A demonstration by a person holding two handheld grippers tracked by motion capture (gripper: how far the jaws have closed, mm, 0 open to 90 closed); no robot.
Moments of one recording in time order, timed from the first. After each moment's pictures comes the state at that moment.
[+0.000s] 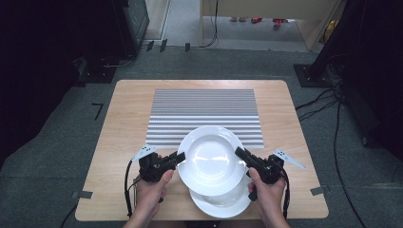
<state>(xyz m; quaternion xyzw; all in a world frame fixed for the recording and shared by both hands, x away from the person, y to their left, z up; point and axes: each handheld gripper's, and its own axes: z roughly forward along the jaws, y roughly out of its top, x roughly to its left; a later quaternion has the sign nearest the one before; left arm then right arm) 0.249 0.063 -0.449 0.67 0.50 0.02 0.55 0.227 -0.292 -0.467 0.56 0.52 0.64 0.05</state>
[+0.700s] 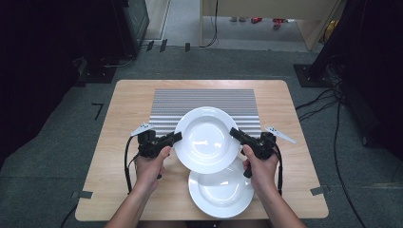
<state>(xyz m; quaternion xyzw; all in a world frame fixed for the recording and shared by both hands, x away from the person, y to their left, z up) 0.318 0.070 -0.441 0.66 0.51 0.02 0.55 0.293 -0.285 -0.453 0.56 0.53 0.63 0.04</state>
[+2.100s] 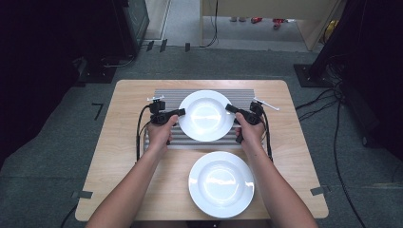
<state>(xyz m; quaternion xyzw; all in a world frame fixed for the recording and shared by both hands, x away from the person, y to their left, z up) 0.447 0.054 -0.477 0.65 0.58 0.01 0.49 0.433 -0.289 -0.494 0.64 0.50 0.58 -0.01</state>
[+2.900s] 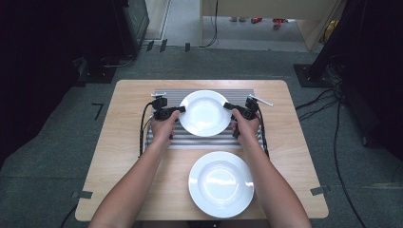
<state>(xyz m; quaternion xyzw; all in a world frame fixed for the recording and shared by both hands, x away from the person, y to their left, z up) 0.478 0.050 -0.498 0.64 0.62 0.00 0.46 0.467 -0.284 -0.520 0.67 0.50 0.55 -0.02</state>
